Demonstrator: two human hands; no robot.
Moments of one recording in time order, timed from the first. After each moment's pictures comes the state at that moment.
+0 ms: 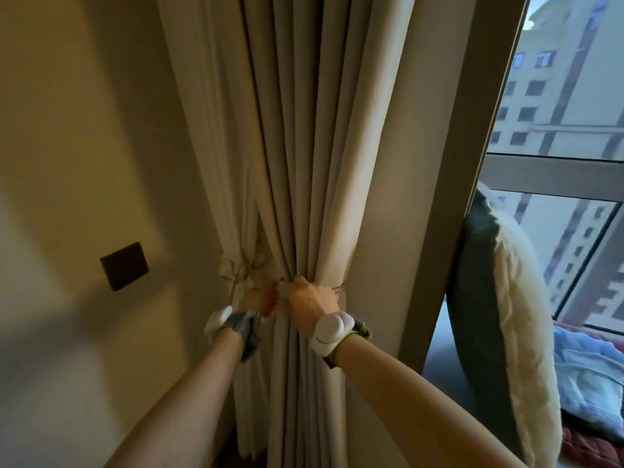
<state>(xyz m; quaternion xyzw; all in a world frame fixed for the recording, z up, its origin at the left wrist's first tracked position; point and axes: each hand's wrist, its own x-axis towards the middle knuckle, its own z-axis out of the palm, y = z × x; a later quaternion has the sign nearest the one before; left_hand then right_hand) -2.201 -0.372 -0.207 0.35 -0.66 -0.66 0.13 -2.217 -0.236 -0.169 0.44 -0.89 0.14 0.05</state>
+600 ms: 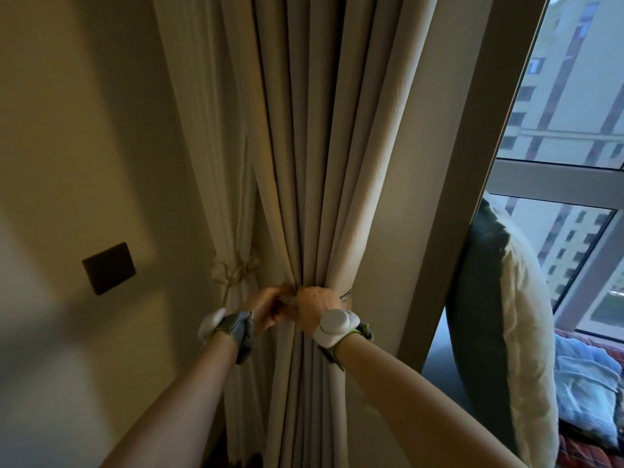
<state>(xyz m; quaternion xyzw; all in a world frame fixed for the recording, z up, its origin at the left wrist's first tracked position) -2.221 -0.373 -0.214 0.27 -0.60 -0.75 0.06 -2.247 -0.252 -0.183 0.37 -0.91 0.15 0.00</state>
